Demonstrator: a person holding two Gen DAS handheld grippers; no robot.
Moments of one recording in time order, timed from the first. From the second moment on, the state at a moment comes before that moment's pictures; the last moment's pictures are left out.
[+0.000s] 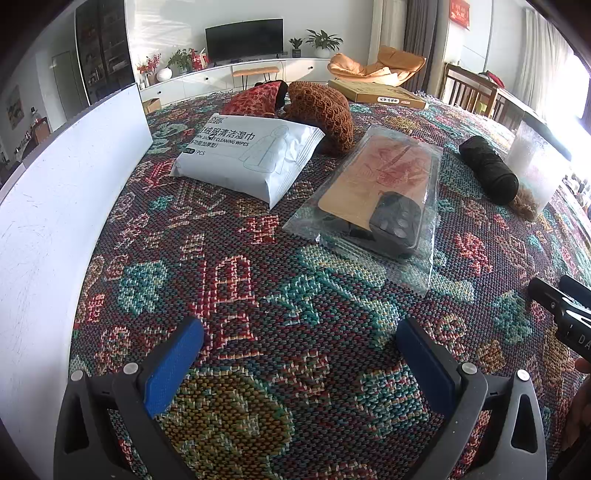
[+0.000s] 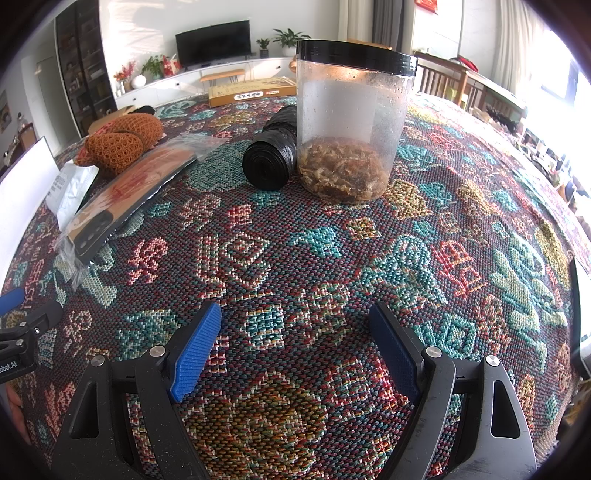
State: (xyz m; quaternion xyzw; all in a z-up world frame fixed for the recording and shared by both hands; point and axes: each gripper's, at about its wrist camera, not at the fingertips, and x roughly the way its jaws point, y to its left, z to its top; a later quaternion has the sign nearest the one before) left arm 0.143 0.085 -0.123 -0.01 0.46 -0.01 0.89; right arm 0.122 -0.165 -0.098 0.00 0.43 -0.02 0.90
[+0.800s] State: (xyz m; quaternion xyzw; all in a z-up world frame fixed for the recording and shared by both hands) left arm 0.281 -0.011 -0.116 0.13 0.50 -0.13 0.84; right arm 0.121 -0.165 -0.098 0.00 0.43 -0.02 0.90
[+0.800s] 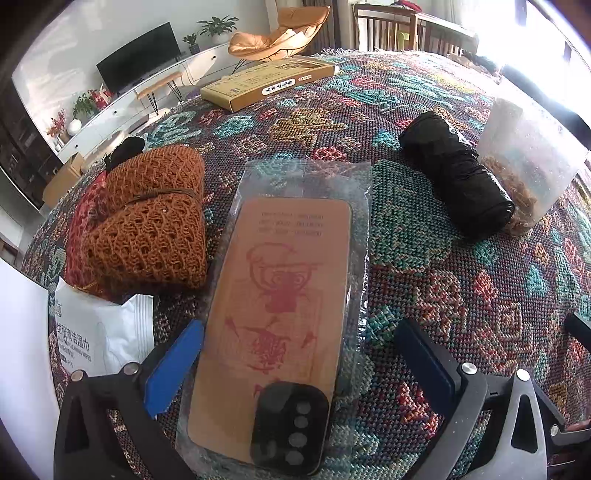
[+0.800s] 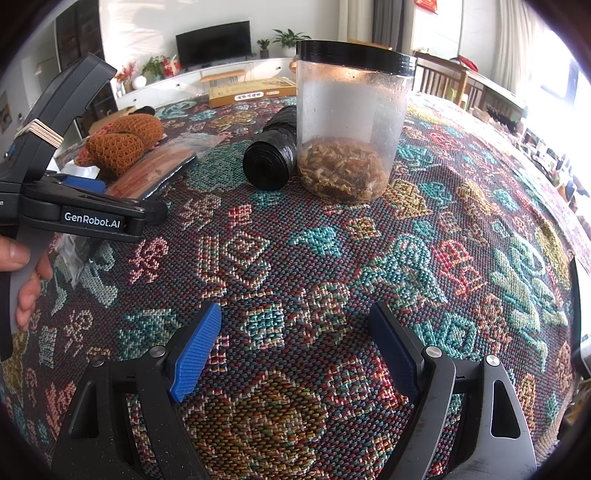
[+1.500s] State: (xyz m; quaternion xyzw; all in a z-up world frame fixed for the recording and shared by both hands) left arm 0.248 0.016 -0.112 0.07 0.51 -0.10 0.85; right arm 0.121 -0.165 -0.098 0.00 0.43 -0.02 0.90
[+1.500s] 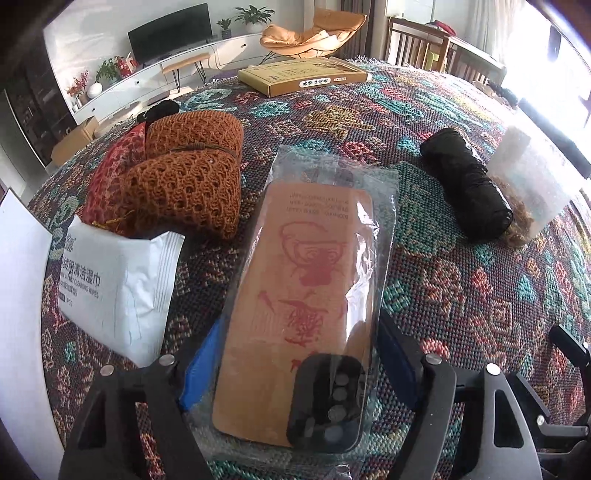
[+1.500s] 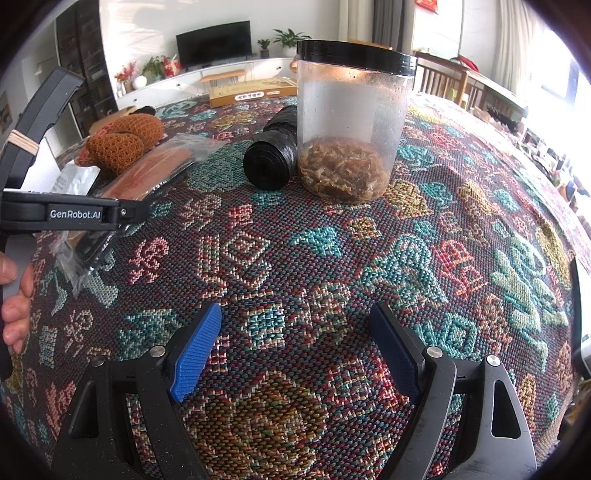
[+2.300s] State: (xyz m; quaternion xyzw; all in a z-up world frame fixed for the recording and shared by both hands) left arm 0.099 0.133 -0.111 -0.03 0.44 0.01 0.90; right arm 0.194 -0.092 -0.037 -0.05 0.41 0.10 0.91
